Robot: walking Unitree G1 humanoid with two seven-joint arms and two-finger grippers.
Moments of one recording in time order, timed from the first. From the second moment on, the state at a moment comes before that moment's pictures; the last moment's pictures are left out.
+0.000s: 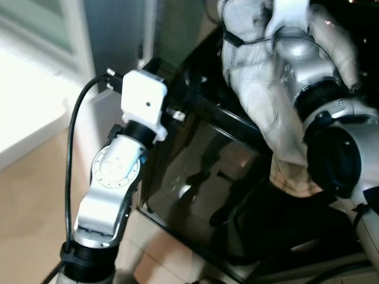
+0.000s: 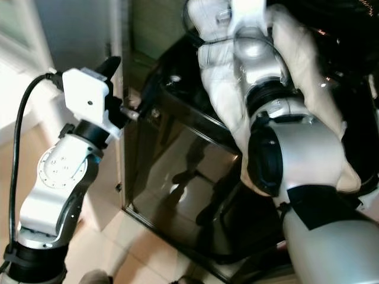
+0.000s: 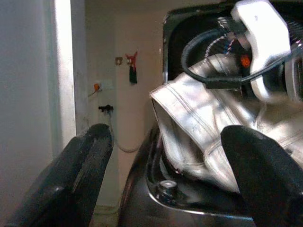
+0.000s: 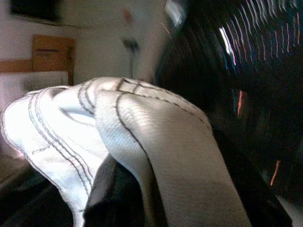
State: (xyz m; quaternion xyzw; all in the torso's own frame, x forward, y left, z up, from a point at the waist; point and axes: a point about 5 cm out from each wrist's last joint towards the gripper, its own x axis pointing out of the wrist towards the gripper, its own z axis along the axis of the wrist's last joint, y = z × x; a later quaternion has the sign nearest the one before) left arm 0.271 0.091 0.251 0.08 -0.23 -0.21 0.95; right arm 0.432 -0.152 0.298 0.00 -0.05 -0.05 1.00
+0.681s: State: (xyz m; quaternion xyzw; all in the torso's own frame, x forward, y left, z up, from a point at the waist) left arm 0.273 0.084 0.247 0.08 -0.22 -0.23 0.95; right arm 0.431 -0.171 0.280 0.23 0.01 -0.07 0.97
